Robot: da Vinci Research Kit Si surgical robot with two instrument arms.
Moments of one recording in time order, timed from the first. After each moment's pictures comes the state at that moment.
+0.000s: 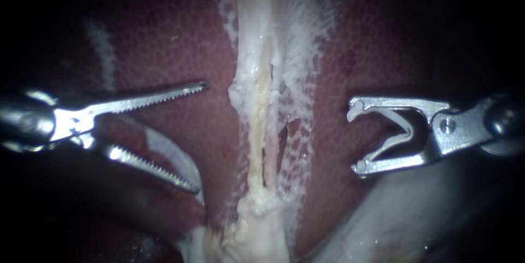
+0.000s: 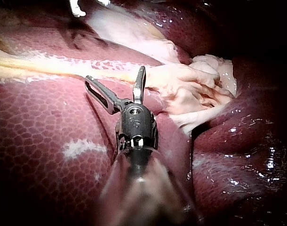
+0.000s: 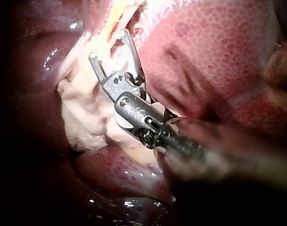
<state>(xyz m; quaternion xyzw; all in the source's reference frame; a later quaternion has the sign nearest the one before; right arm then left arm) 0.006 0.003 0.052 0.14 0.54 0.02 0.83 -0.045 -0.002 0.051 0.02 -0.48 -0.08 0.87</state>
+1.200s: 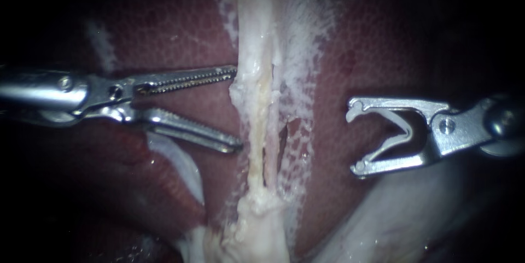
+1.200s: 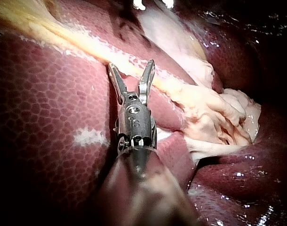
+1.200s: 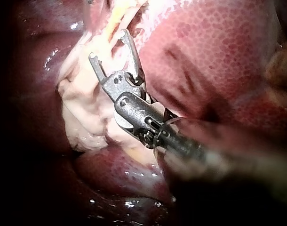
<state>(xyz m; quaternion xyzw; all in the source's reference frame) 0.006 0.003 0.052 0.14 0.54 0.02 0.83 -0.048 0.002 0.055 0.09 -0.49 -0.22 0.84</state>
